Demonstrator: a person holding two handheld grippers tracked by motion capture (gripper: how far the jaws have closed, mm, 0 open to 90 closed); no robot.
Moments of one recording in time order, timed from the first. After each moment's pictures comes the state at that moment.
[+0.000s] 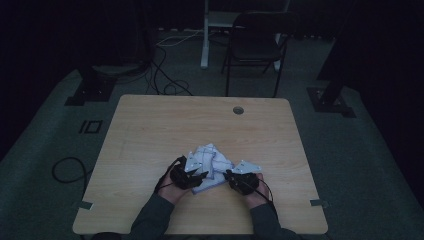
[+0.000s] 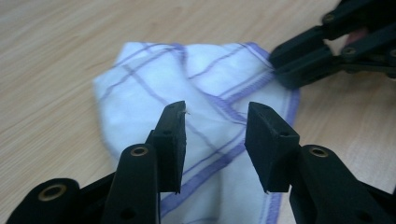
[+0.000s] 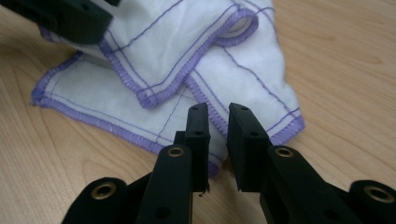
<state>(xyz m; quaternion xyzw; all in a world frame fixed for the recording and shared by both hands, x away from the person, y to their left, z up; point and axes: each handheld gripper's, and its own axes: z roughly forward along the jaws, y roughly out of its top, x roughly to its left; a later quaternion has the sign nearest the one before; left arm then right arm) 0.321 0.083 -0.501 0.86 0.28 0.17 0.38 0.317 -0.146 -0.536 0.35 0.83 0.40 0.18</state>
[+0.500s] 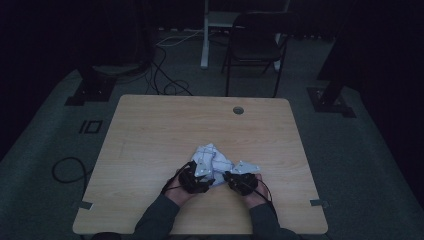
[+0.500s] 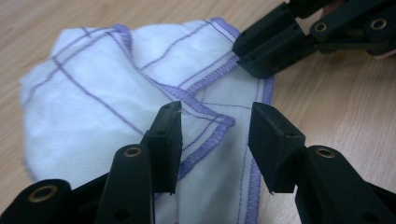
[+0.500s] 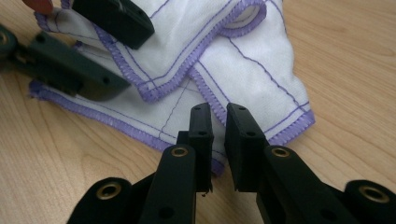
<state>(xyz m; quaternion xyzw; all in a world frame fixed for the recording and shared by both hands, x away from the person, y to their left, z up) 0.321 0.062 -0.522 0.89 0.25 0.15 0.35 0.319 -0.144 -0.541 0.35 0.83 0.39 0.17</state>
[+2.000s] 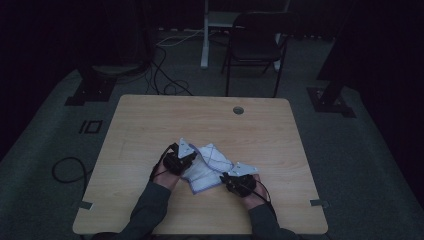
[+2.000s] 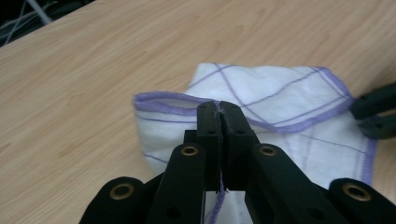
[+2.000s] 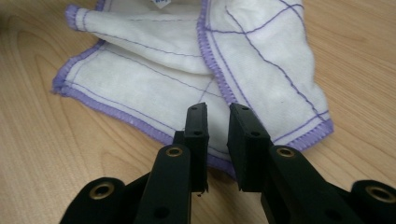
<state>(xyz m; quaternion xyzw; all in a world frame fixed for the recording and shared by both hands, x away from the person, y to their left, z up) 0.356 0.110 -0.484 0.84 0.33 0.23 0.37 0.315 -0.139 -0.540 0.32 0.84 0.40 0.17</state>
